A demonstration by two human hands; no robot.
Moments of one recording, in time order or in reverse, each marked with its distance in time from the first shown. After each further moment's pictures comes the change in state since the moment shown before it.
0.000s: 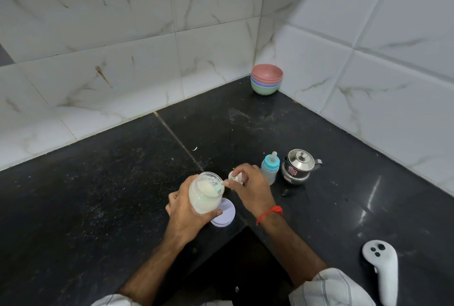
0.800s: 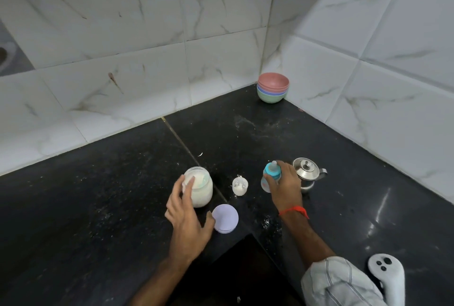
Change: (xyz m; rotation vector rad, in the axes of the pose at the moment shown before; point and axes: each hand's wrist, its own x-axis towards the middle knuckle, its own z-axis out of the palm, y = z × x) left_hand -0.026 0.004 0.009 0.123 0.283 0.158; right_hand 0.030 0.064 -0.037 -0.163 0.285 0.033
